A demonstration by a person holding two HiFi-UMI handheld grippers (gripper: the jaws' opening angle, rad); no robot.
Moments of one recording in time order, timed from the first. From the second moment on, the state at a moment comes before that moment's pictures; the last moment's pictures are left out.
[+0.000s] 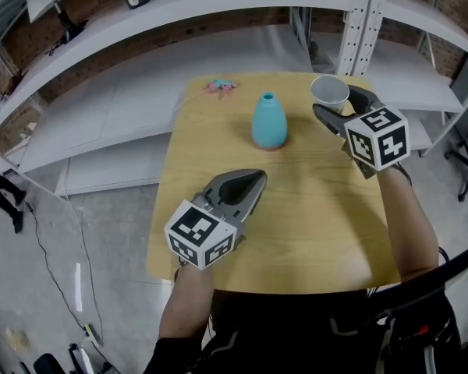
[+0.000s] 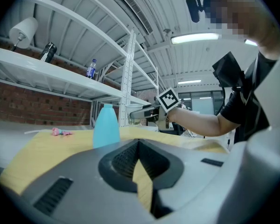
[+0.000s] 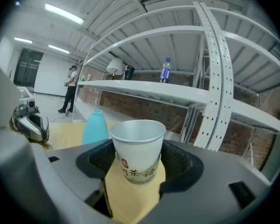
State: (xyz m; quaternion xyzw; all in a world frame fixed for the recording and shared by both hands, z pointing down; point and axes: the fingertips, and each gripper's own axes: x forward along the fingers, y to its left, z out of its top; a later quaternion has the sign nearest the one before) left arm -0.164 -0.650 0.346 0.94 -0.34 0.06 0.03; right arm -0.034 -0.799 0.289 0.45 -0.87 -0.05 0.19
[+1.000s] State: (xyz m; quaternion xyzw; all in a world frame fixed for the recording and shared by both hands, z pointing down) left arm -0.163 -0.654 0.346 0.93 -0.35 0.07 0.03; right arm 0.035 -0.801 0.359 0.46 -0.87 0.10 0.17
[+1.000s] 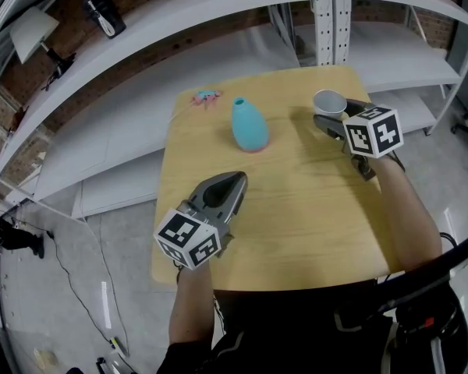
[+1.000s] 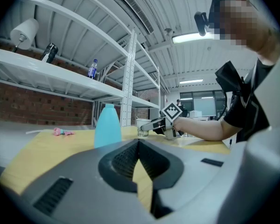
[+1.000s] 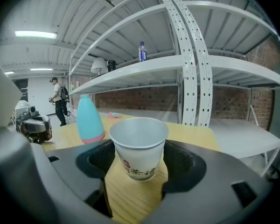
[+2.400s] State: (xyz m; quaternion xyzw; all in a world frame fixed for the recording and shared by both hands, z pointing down) left arm -0.126 -0.628 0.299 0.93 -0.37 0.04 0.00; right arm 0.022 -0.672 0.283 0.43 -0.90 0.02 0.06
